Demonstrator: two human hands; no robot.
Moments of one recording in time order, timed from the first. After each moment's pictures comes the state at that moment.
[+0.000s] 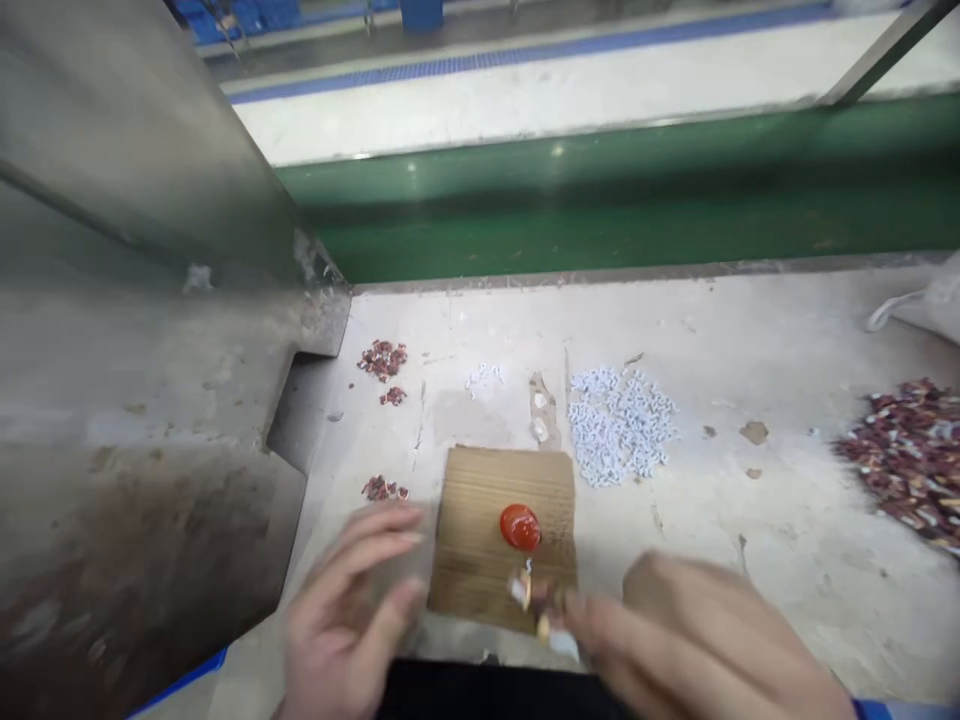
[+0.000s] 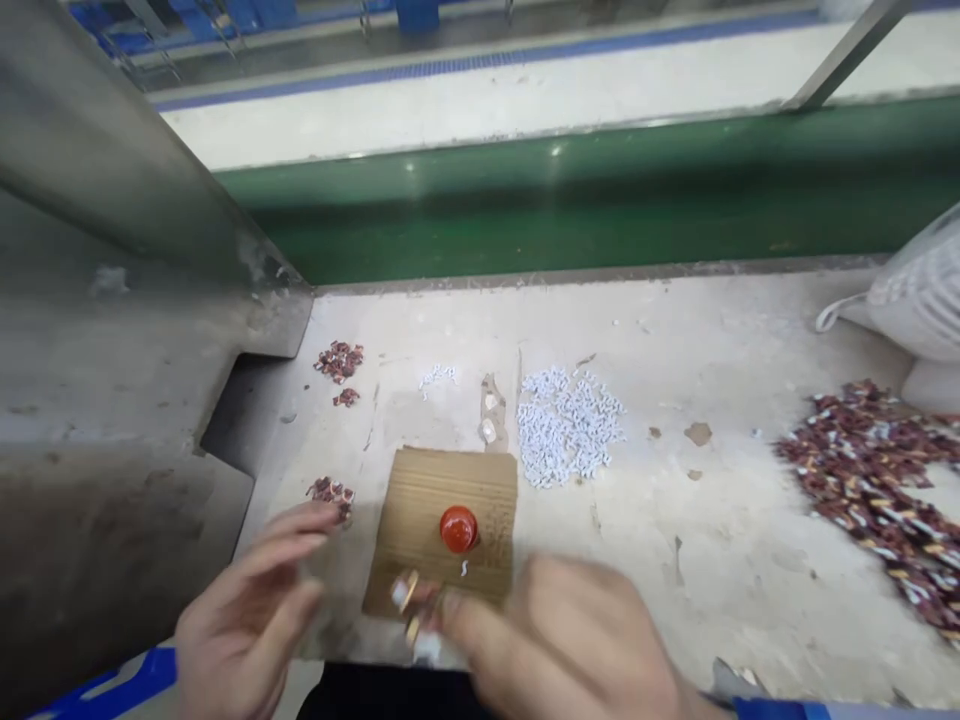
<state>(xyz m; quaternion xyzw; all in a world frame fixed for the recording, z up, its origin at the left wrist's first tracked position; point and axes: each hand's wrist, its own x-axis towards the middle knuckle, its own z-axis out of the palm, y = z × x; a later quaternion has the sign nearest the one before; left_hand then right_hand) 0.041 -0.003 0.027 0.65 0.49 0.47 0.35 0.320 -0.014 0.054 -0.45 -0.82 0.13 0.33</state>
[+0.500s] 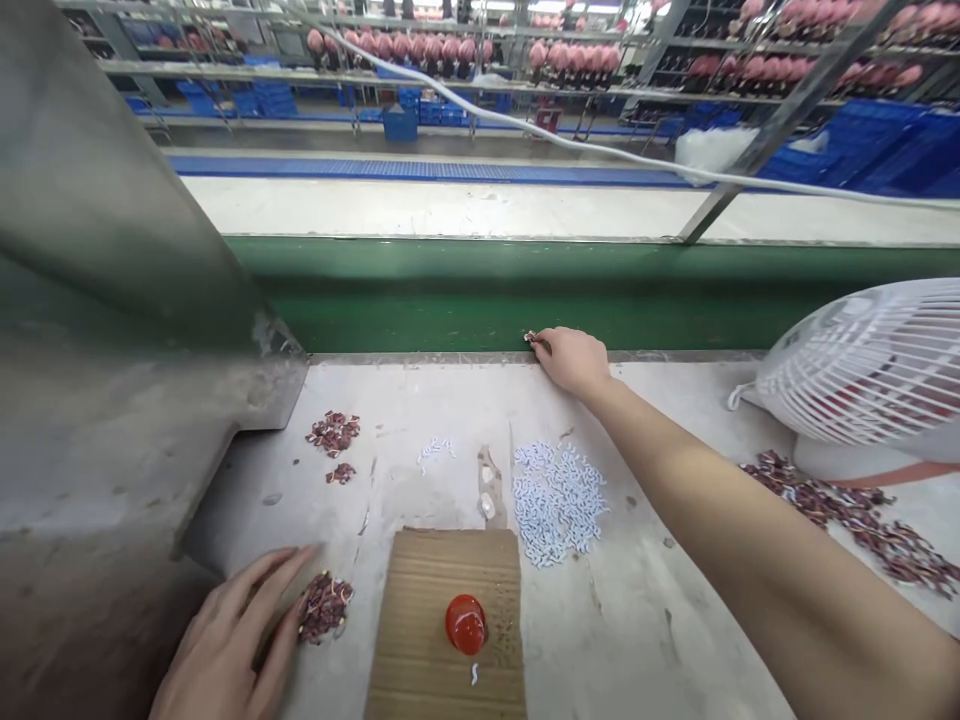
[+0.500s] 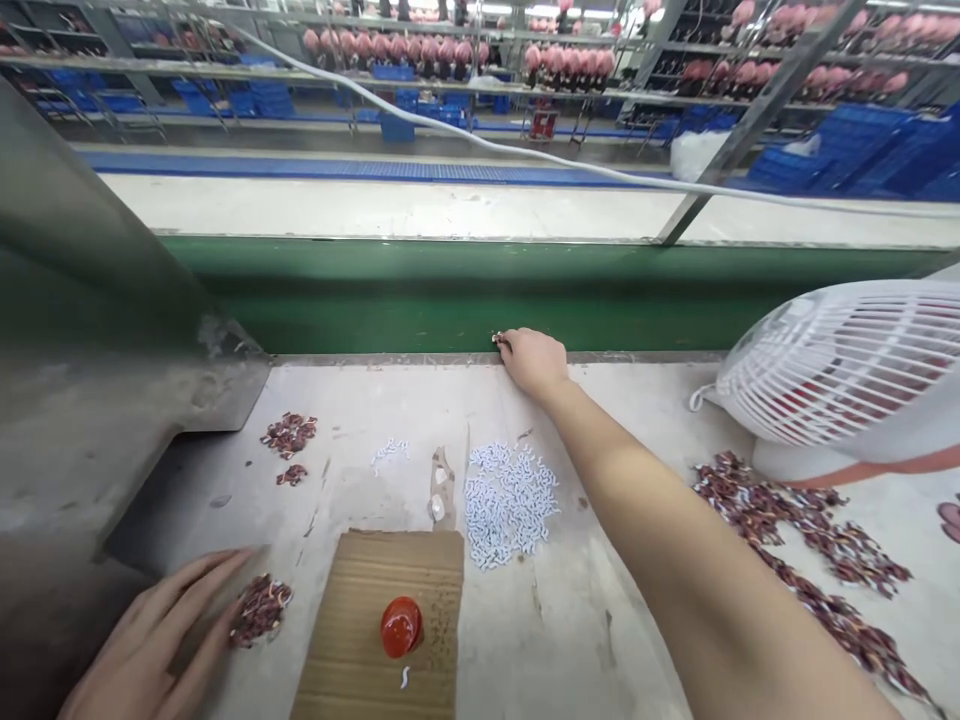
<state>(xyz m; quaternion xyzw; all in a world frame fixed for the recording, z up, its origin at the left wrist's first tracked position) -0.028 0.039 -0.012 0.82 0.54 0.16 -0.01 0.431 0.270 0.017 -0.63 -0.75 -0.02 0.21</state>
